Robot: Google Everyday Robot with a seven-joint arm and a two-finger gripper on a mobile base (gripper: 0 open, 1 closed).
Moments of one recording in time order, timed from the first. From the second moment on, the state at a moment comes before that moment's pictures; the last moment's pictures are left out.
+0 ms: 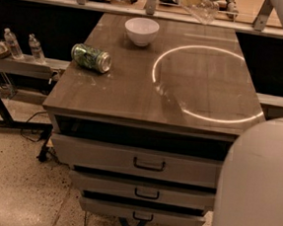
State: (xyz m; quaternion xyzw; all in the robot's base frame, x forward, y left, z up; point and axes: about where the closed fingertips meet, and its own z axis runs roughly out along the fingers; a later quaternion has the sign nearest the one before) arm 0.815 -0.141 1.032 -0.38 0.78 -0.02 0.50
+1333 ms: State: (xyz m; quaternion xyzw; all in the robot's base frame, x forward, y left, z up) arm 0.837 -0.046 0.974 -0.63 0.67 -0.08 0.39
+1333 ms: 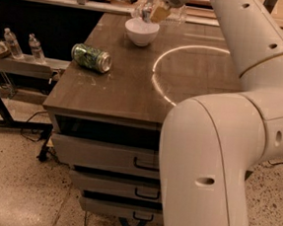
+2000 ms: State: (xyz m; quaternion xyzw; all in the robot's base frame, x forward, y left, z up) arm 0.844 -0.021 0.942 -0.65 0.67 -0.07 0.36
